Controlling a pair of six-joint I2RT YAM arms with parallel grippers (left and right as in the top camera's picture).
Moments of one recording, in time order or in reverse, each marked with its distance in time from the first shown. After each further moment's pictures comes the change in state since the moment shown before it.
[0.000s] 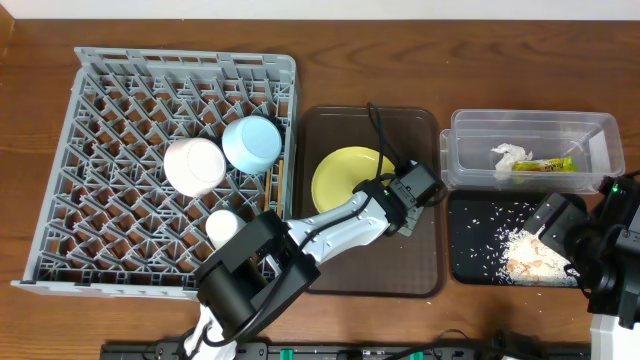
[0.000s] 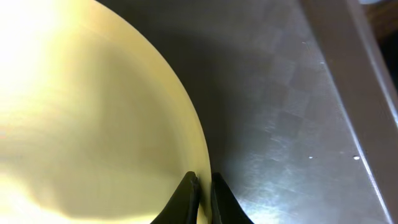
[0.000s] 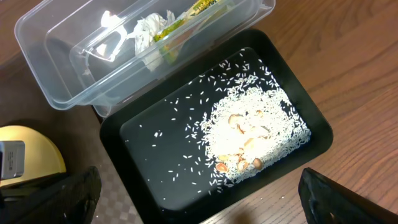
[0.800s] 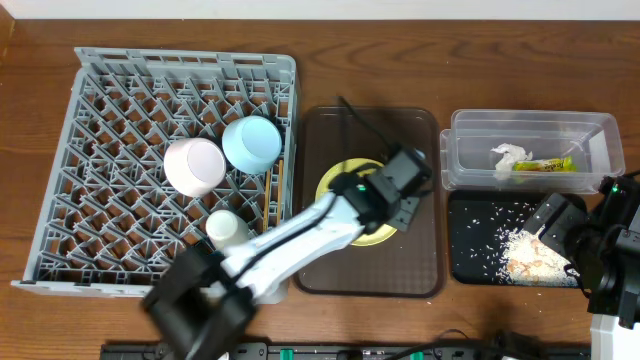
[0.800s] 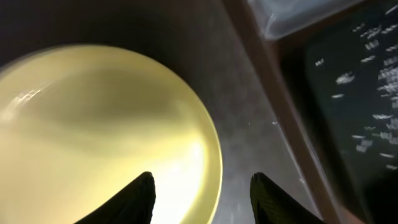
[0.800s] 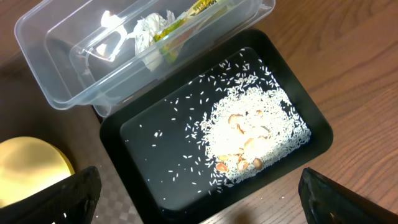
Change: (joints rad) left arm 0.024 -0.207 -0.020 -0.081 0.089 -0.001; right arm 0.000 0.000 0.000 0.000 0.000 0.000
